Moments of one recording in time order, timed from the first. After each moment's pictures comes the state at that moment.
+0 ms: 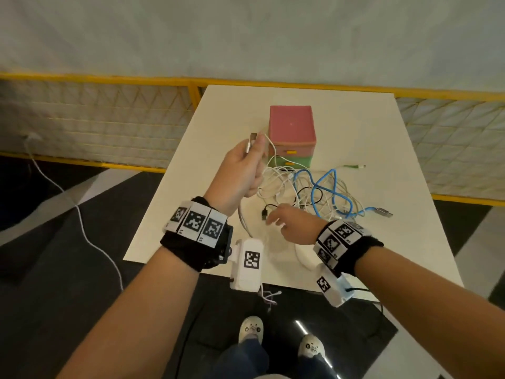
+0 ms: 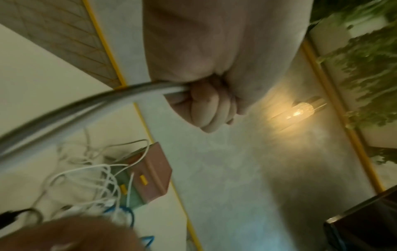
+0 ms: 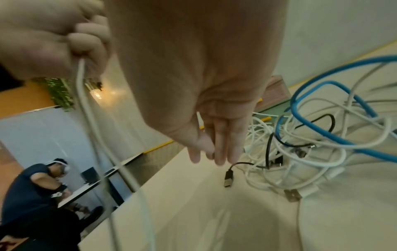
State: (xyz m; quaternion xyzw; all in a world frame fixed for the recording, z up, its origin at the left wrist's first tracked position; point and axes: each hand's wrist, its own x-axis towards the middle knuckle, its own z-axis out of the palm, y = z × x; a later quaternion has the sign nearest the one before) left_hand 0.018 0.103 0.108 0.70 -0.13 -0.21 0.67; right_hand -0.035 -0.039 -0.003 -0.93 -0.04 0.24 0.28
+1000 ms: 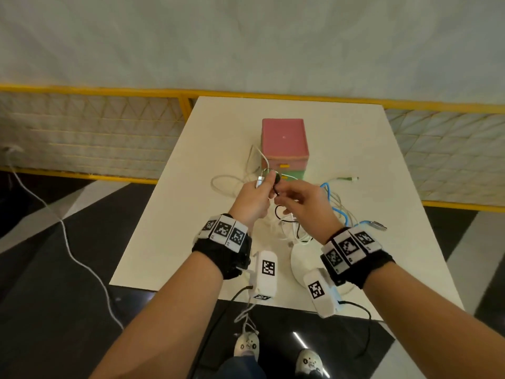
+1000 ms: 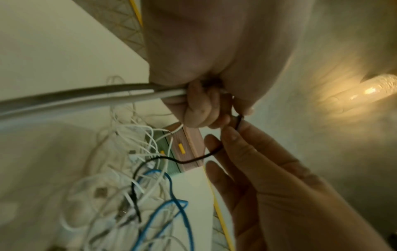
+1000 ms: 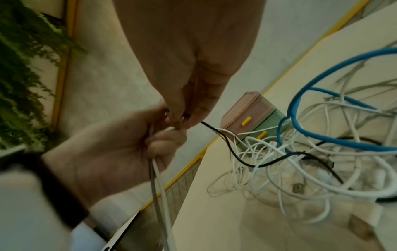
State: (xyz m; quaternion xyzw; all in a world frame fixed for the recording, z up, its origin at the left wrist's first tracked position) left_hand 0.048 0.062 0.040 0.73 -0.05 -0.27 0.63; right_hand -0.020 -0.057 0.029 -0.79 0.07 -0.14 0.59
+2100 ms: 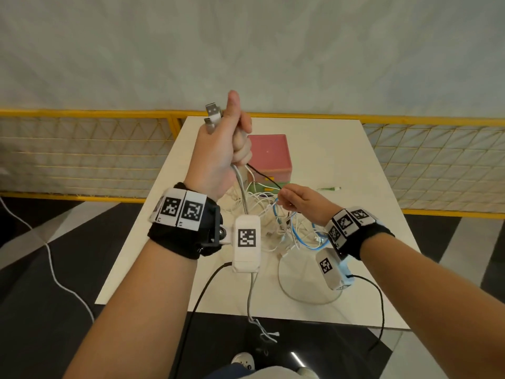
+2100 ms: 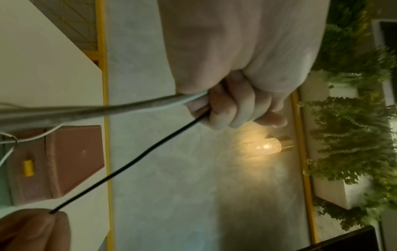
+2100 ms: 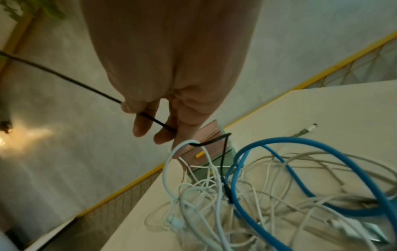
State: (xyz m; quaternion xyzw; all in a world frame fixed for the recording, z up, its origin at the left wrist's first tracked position) left_hand 0.047 0.065 0.168 0.52 -0.21 -0.17 0.81; right_hand -0.010 -0.115 0.032 -0.84 0.02 0.04 0.54
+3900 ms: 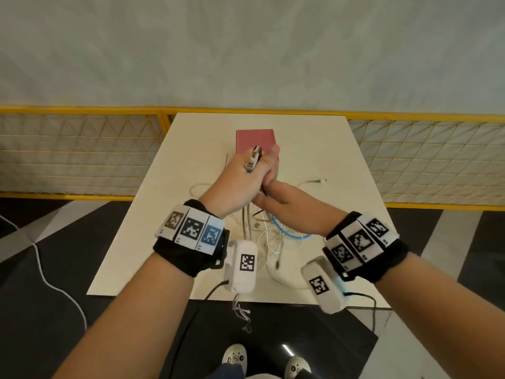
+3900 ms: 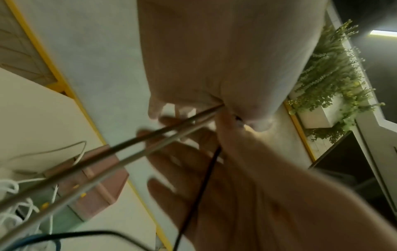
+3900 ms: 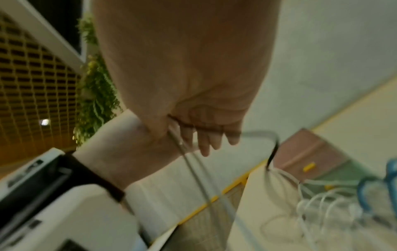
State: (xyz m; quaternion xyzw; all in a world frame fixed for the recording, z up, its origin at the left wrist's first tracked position) left_hand -0.005 0.059 0.144 0.78 -0.35 -0.14 0.51; right_hand -0.078 -0.055 0.121 -0.89 -0.05 0.03 0.46
